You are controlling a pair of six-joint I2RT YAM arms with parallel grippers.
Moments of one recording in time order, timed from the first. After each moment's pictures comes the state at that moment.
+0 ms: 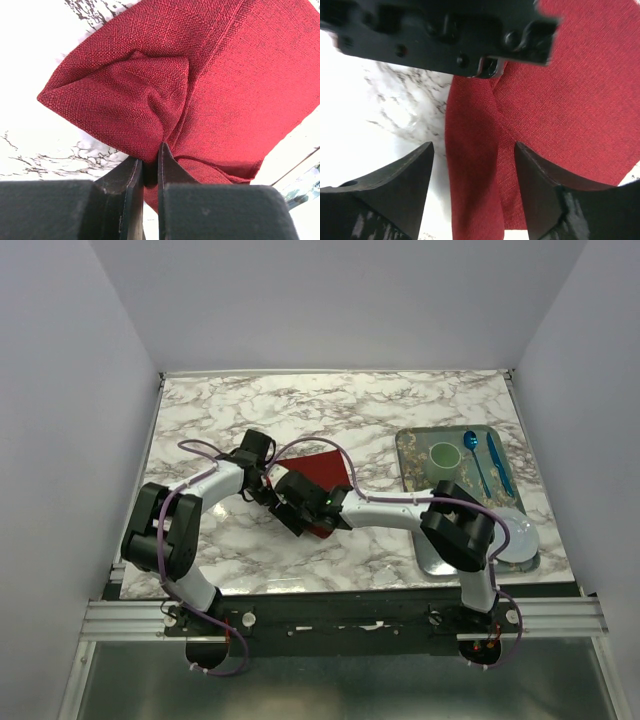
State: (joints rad) left arm -0.33 1.62 0.93 -0.46 0.09 -1.08; right arm 1.09 1.97 1.34 -0.23 0.24 0.02
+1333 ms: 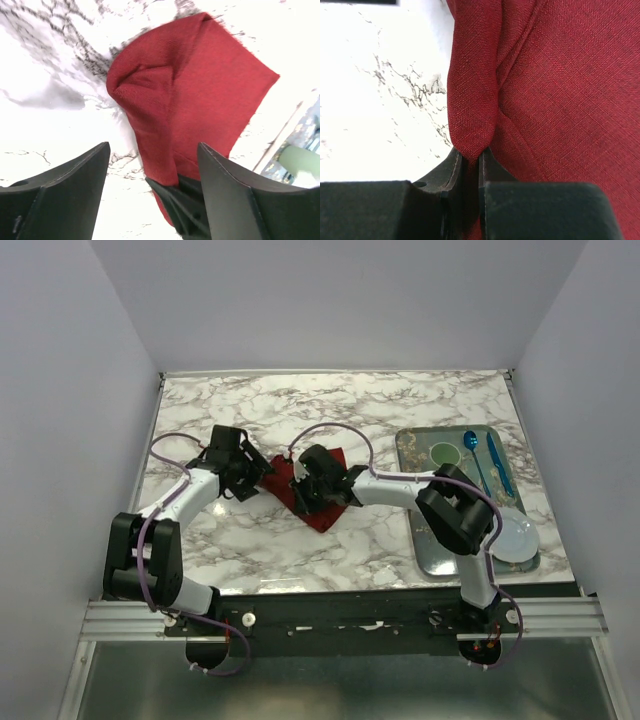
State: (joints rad) left arm -0.19 1.46 0.87 -0.35 0.14 -0.96; right arm 0.91 2.03 1.32 -0.11 -0.16 0.19
